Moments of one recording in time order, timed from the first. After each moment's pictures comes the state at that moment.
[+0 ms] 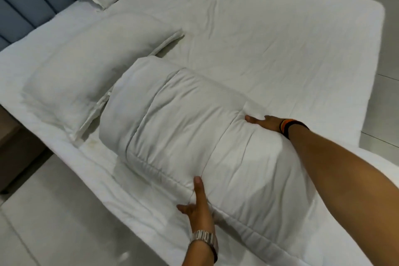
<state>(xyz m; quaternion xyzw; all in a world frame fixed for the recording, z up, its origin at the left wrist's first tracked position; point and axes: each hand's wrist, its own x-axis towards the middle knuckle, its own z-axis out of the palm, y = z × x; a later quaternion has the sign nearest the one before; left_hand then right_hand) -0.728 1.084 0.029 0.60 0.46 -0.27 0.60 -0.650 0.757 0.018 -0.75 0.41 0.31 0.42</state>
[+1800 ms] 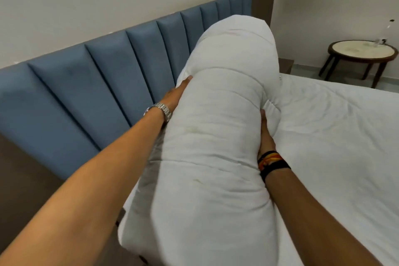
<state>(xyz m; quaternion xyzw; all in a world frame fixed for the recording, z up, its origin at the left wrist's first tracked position) 0.351 1.498 0.392 0.83 -0.11 -0.21 0.50 0.163 1.318 0.274 -0.47 0.42 -0.19 0.75</state>
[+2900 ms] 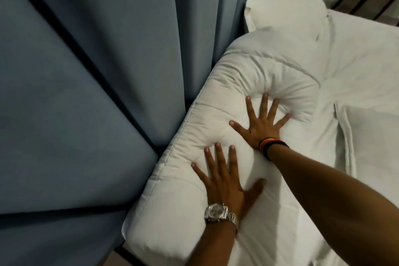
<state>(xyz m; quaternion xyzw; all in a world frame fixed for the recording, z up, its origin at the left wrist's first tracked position) 0.529 1.584 -0.014 0.93 -0.32 -0.06 0.17 0.572 1.376 -0.009 -0.92 0.37 0.06 0.13</state>
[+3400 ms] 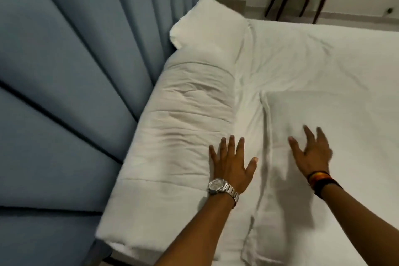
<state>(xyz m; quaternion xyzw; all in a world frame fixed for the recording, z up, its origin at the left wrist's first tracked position) 0.393 1.497 0.103 0.84 -0.49 -0.19 0.16 0.213 1.321 0.092 -0.74 0.61 -0.16 0.23</state>
